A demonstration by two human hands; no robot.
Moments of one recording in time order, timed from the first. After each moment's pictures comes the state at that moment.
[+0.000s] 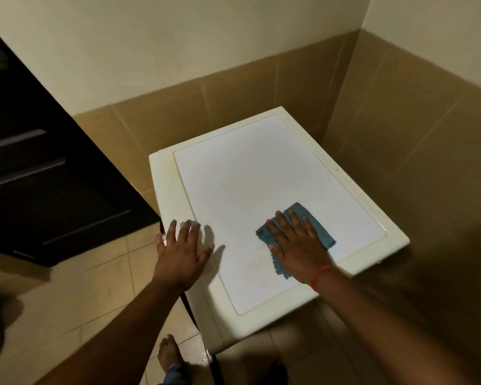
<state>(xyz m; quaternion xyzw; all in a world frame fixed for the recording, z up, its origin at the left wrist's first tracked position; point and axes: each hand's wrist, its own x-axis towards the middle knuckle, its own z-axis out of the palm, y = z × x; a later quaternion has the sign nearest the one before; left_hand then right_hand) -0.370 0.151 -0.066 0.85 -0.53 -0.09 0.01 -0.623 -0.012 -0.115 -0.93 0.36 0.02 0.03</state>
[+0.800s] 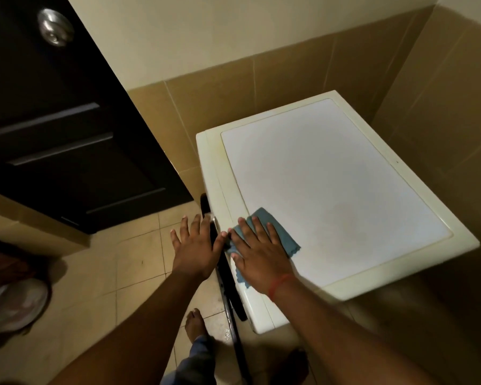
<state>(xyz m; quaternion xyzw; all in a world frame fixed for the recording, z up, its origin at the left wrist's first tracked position) -0.317 0.209 -0.078 0.90 -0.42 -0.13 0.06 -0.470 0.117 -0.101 -0.96 0.27 0.02 0.07</state>
